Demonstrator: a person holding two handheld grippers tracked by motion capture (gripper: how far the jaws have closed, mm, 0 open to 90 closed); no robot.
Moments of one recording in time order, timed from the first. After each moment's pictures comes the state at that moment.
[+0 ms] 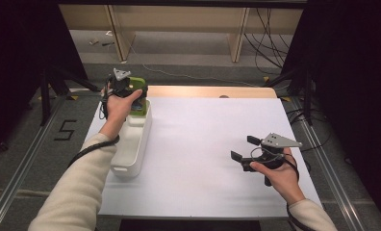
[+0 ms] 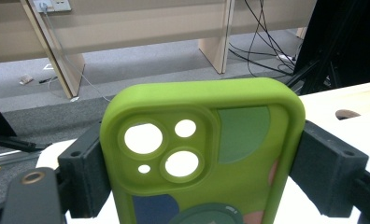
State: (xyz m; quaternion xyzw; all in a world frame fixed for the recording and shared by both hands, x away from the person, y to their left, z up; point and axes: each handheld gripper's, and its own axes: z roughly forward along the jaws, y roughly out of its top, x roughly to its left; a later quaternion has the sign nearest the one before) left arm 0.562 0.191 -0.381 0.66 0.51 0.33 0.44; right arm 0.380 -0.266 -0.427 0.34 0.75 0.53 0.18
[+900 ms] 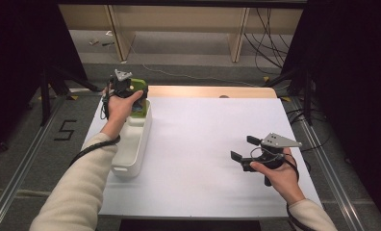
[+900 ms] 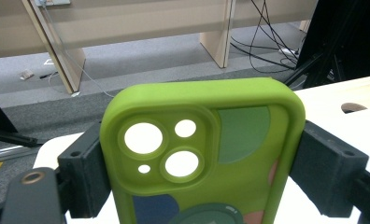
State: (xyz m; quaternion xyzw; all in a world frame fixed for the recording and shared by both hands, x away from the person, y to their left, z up) left arm 0.566 0.190 -0.388 0.66 0.52 0.33 0.43; right arm 0.380 -0.266 -0.428 0.34 0.75 0.53 0.17
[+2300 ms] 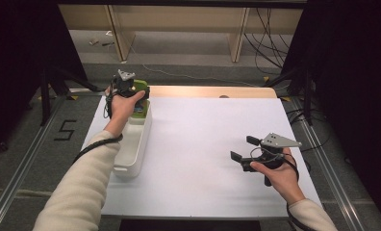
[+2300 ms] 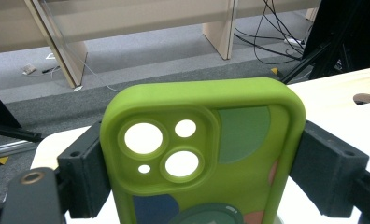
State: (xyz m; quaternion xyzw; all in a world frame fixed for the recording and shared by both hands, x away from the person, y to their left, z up) left arm 0.577 0.186 -0.396 0.67 0.52 0.33 0.42; right arm 0.381 -0.266 -0.428 0.34 0.75 0.53 0.17
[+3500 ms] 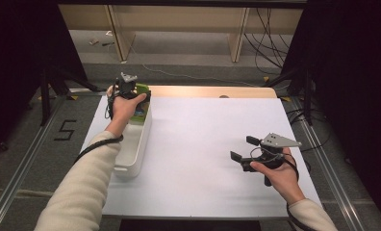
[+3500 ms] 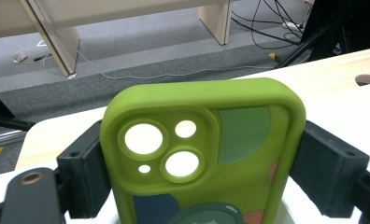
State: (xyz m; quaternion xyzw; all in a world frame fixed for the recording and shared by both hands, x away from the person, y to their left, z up) left arm 0.581 0.185 -0.407 0.69 0.52 0.31 0.40; right arm 0.381 -0.266 -0.428 0.34 0.75 0.53 0.17
